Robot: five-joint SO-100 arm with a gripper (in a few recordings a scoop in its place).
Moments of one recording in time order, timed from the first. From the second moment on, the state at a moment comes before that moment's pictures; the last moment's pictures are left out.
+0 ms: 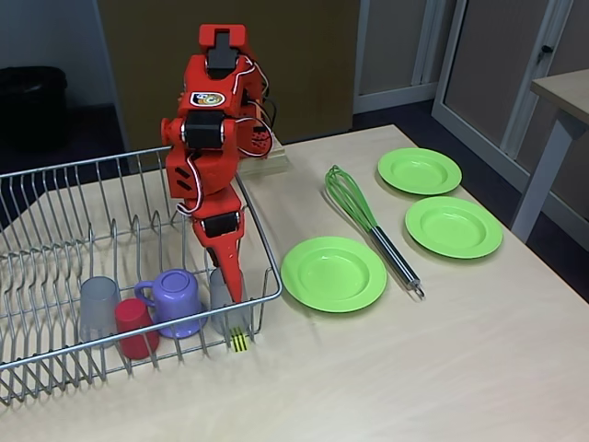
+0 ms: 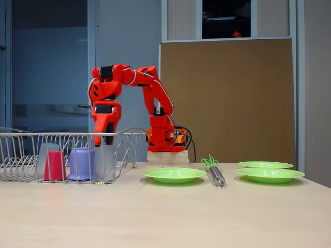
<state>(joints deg) 17.8 53.7 52.9 88.8 -28.3</state>
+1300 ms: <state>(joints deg) -32.5 89.1 105.3 43.8 66.5</state>
